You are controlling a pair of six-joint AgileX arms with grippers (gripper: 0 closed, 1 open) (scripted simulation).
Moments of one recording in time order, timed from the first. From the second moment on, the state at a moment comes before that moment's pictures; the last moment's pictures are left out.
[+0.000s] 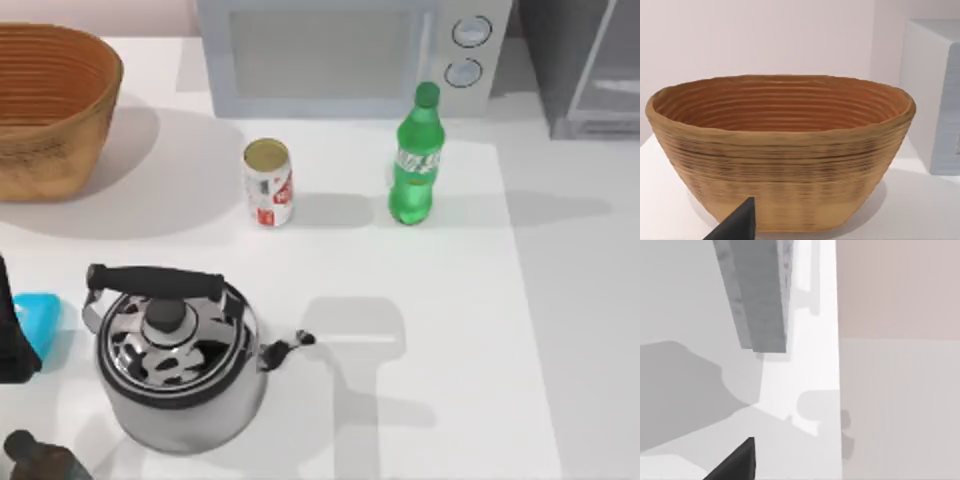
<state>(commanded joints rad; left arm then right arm) 0.00 0.00 0.00 0.00 0.00 0.00 -1.76 1.81 1.32 -1.40 -0.94 -1.95</state>
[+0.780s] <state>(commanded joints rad) 0.00 0.00 0.00 0.00 0.00 0.00 -1.13 1.84 1.29 -0.53 -0.79 -0.87</state>
